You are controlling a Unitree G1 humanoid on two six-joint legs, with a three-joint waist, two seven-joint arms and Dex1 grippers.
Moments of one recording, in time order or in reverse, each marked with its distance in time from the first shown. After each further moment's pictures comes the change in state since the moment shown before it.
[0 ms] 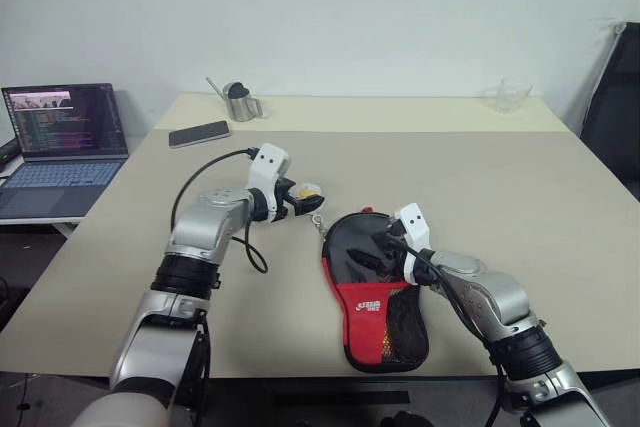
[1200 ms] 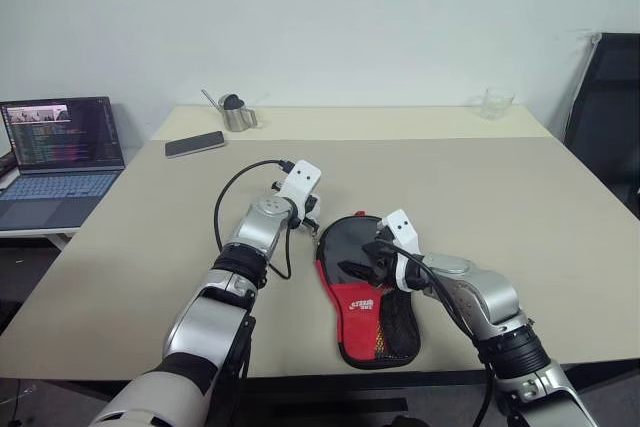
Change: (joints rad) left arm -0.115 -0.174 -0.086 0.432 0.343 -0.303 0.257; right arm -0.008 0.075 -0.038 0.007 -0.081 0.108 0.038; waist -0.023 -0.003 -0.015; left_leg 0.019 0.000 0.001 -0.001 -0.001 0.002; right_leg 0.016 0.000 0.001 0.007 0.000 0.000
